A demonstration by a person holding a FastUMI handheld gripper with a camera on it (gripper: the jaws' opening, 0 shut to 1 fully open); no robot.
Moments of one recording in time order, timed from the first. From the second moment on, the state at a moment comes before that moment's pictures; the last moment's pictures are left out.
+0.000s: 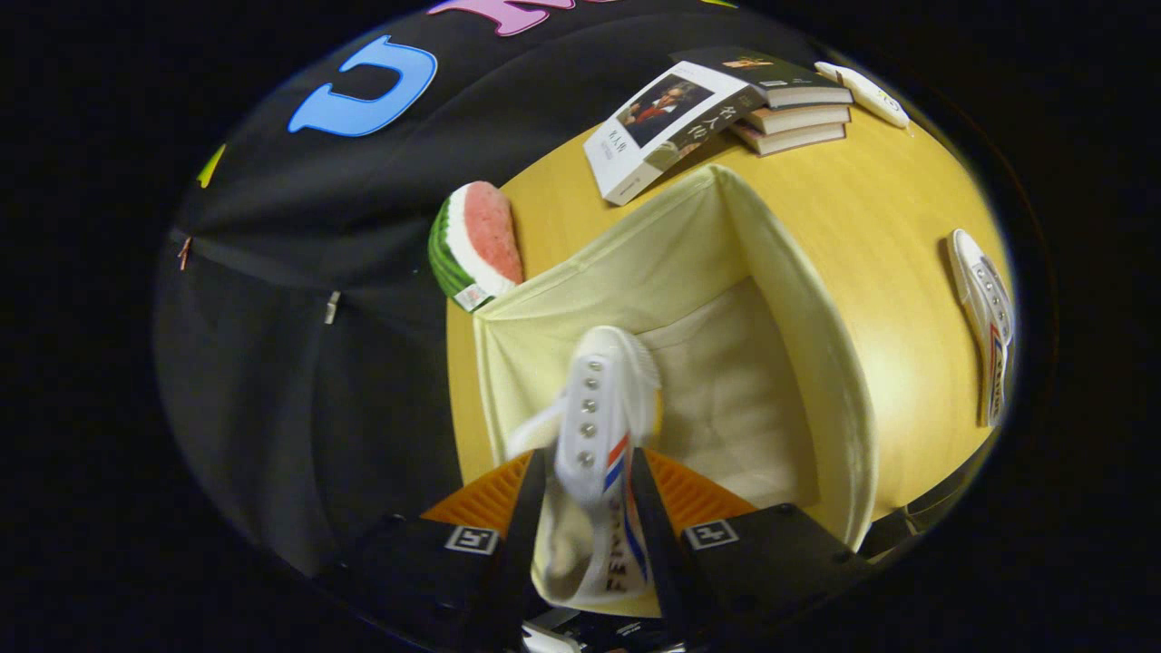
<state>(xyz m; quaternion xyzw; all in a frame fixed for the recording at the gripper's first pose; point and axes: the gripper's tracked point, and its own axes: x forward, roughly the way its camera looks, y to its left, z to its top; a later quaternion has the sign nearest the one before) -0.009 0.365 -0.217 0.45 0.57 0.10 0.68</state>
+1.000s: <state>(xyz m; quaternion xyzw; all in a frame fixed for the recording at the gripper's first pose) -0.060 -0.003 -0.208 0.24 0.40 0.03 0.89</state>
